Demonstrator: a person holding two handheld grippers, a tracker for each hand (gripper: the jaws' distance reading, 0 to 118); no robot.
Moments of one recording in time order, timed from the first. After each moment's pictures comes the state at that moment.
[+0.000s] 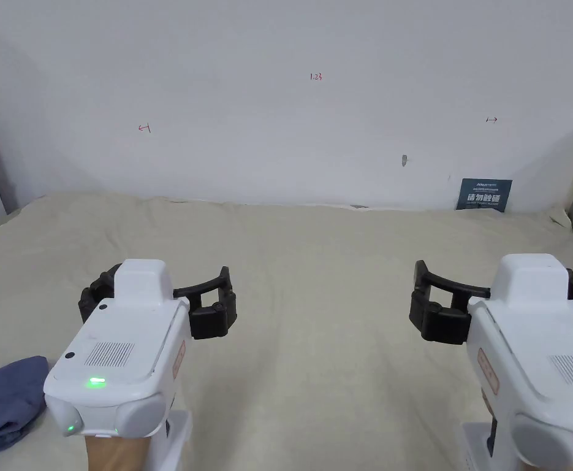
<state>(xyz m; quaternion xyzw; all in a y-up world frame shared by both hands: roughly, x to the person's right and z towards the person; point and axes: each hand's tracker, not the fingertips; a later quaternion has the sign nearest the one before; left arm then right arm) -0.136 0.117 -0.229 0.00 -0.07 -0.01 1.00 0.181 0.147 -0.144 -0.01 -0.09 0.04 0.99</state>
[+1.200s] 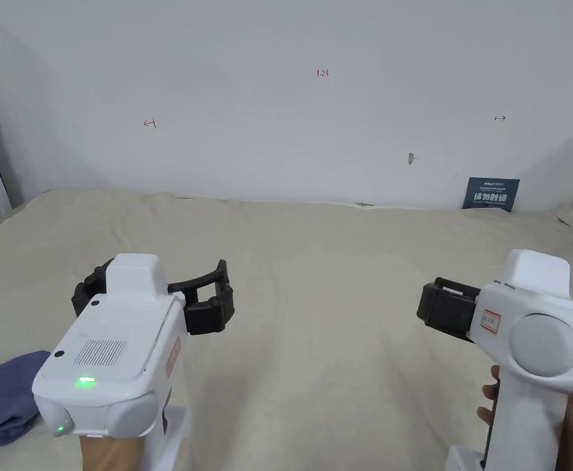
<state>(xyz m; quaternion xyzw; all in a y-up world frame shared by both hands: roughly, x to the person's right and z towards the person) -0.145 0.122 -0.227 0.00 -0.07 0.00 1.00 0.167 0.177 -0.161 -0.25 -0.16 -0.09 0.95</state>
